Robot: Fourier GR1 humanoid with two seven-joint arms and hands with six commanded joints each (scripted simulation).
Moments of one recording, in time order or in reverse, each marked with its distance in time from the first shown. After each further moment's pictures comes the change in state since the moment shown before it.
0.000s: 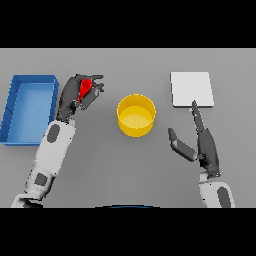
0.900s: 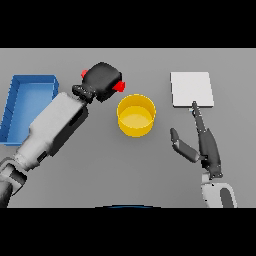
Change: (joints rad) left arm -0.334 0.198 -0.525 0.071 -0.540 -0.296 0.214; right arm 0.008 -0.016 0.001 -0.022 -0.013 0.028 0.009
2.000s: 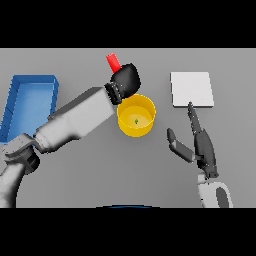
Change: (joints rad) left arm -0.278 -0.074 -0.424 0.224 -0.437 -0.126 -0.030; right arm -0.004 0.031 0.007 0.030 -0.013 -0.001 -0.019
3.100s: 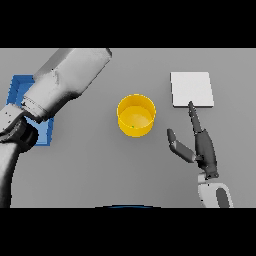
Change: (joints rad) left arm -0.357 0.055 0.137 0.249 0.013 -0.004 -0.136; right arm 0.001 -0.009 0.006 -0.008 0.029 -0.015 -0.008
